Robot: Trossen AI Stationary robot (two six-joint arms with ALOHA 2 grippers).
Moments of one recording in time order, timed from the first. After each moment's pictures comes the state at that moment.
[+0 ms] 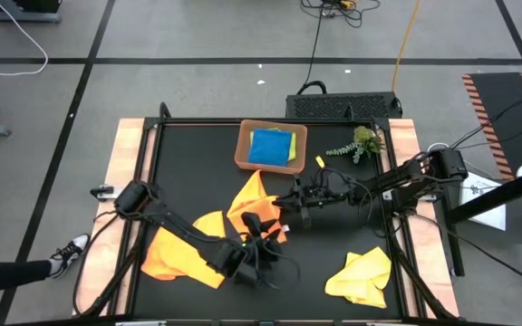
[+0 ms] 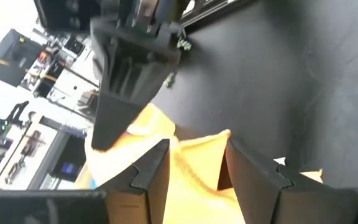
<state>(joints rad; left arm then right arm) -0.50 2.07 1.66 -0.59 -1.09 -0.19 0.04 1.54 0.51 1.04 -0.10 0.46</state>
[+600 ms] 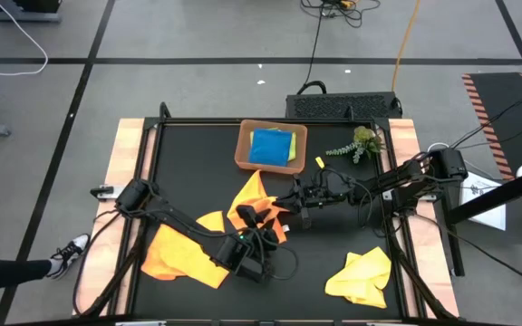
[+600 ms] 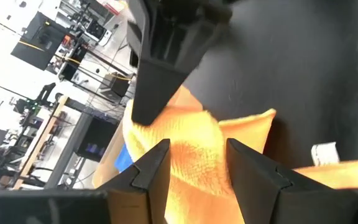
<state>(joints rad) -0.47 2.07 1.66 -0.75 -1.14 -0.31 0.04 1.54 0.51 1.02 -0.10 0.46</state>
